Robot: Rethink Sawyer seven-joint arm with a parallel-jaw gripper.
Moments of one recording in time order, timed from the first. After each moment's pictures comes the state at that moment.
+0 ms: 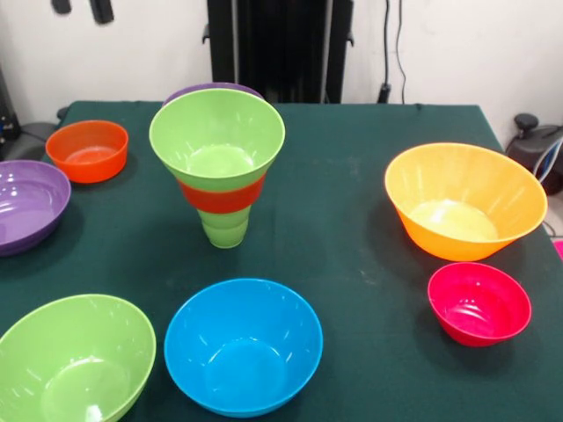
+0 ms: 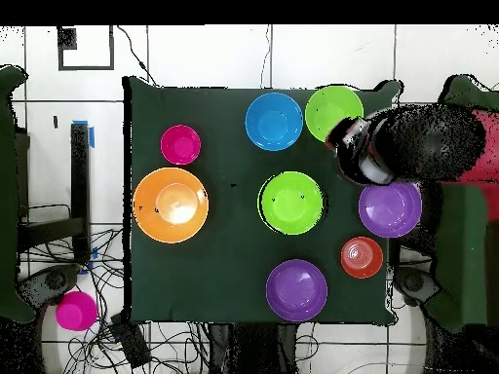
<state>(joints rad) -0.94 -0.86 0.82 1.42 -0.46 1.17 2.31</state>
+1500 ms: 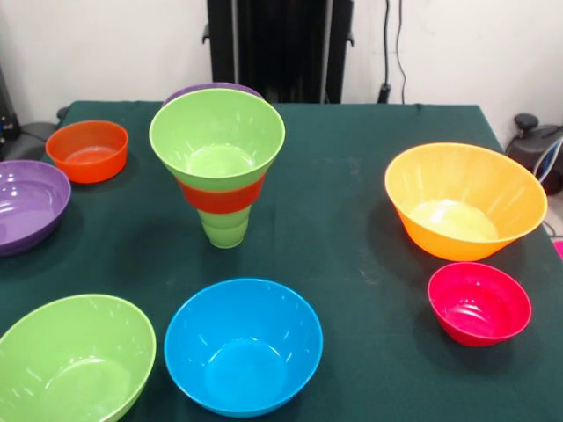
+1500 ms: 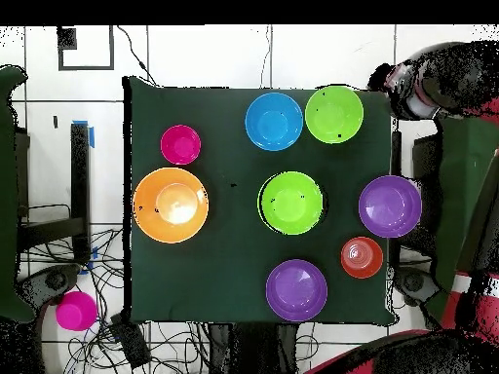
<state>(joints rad) -0.82 -0.42 0.77 0.75 -0.63 1.28 1.99</state>
